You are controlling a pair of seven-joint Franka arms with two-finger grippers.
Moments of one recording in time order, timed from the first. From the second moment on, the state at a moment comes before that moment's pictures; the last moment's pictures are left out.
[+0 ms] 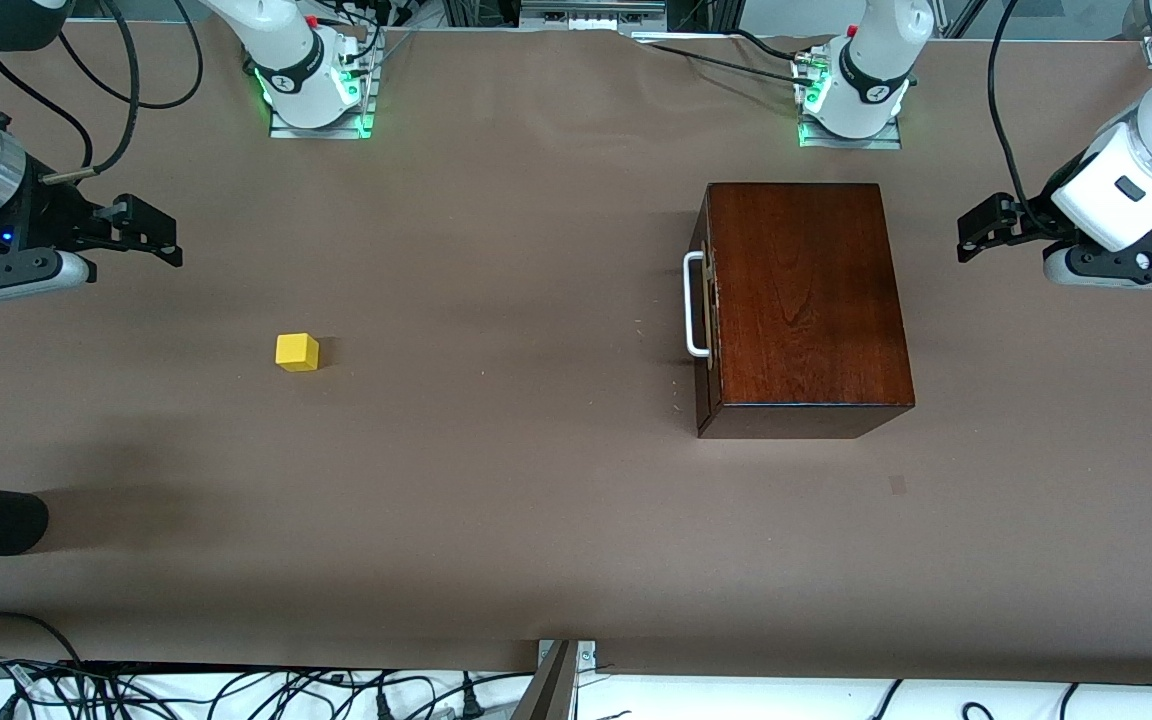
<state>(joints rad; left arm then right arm) -0.08 0.02 -0.02 -1.62 -0.02 1.56 -0.05 0.13 0.09 -0.04 -1.52 0.05 1.58 -0.09</state>
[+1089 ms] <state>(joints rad) -0.10 0.06 -0.24 -1.59 -0.02 1.56 -0.30 0.13 0.09 -0.04 -1.52 0.05 1.58 -0.09</state>
